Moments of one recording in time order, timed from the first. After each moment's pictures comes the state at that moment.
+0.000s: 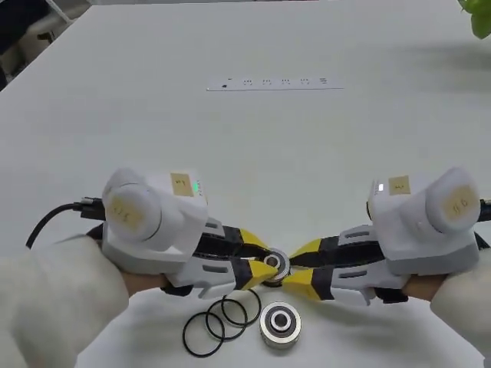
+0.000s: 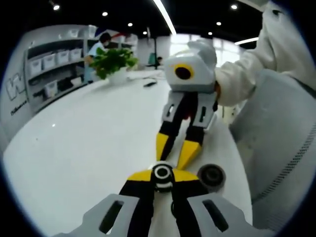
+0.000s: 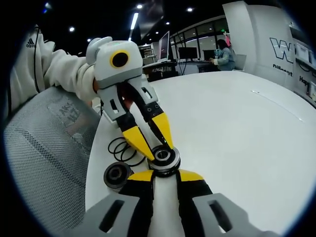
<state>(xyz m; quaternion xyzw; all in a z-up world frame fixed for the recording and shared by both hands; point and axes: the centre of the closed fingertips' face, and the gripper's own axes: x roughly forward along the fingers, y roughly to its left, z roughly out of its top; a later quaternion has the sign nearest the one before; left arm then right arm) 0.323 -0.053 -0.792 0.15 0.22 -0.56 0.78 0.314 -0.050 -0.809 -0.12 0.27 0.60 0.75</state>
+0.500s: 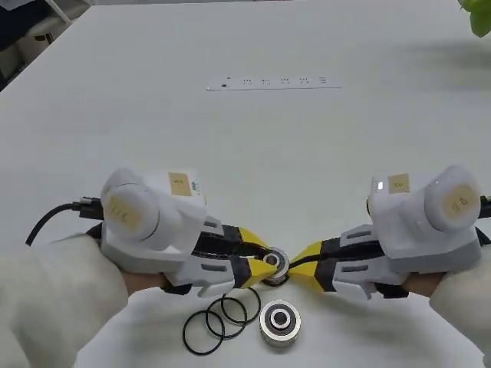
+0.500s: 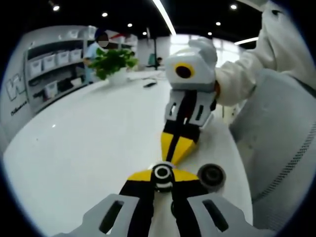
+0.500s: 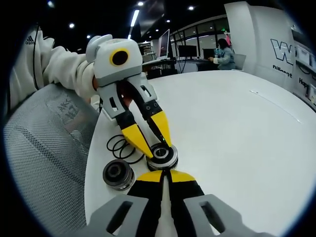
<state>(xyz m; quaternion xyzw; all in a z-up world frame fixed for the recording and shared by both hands) 0.319 -0.051 -0.791 0.15 0.22 -0.56 0.78 0.316 -0.054 -0.809 -0.13 0.27 0.59 0.75</state>
